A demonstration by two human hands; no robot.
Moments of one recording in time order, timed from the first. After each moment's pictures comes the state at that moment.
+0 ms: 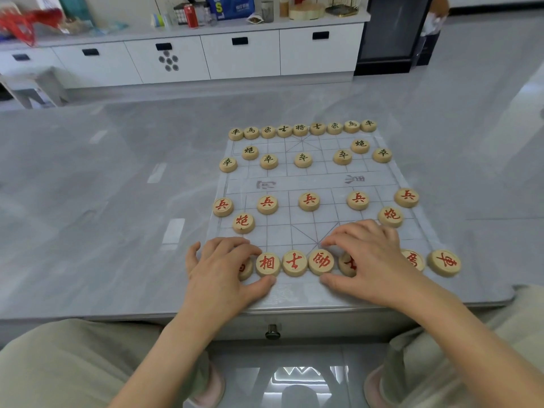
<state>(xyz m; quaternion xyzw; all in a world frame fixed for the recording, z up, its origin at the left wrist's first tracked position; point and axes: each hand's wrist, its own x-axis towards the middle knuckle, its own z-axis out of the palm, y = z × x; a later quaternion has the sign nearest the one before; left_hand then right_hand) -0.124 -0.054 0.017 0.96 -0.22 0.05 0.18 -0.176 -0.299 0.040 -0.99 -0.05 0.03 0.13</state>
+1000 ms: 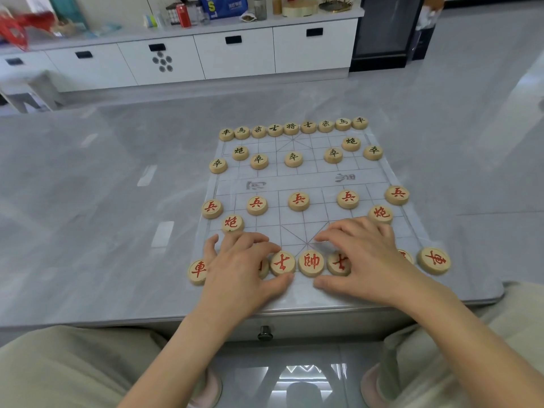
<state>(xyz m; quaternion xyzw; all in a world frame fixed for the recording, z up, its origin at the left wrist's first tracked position) -0.129 -0.097 0.027 0.95 -0.25 0.04 0.17 -0.178 -0.312 0.041 -0.99 -0.05 0.04 0.14</state>
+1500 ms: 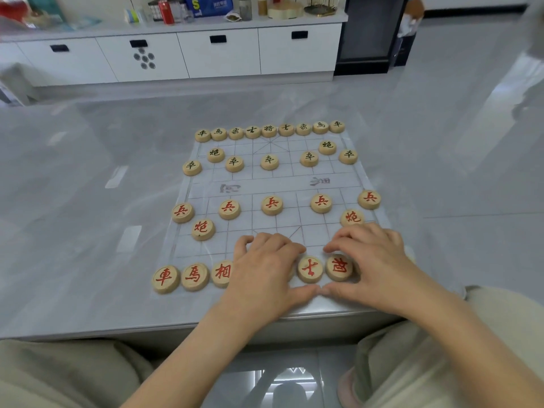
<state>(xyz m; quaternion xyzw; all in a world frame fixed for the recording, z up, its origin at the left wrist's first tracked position) -0.142 -0.165 0.031 0.93 -0.34 0.01 0.16 -0.198 -0.352 0.048 -0.99 -0.03 0.03 0.13</state>
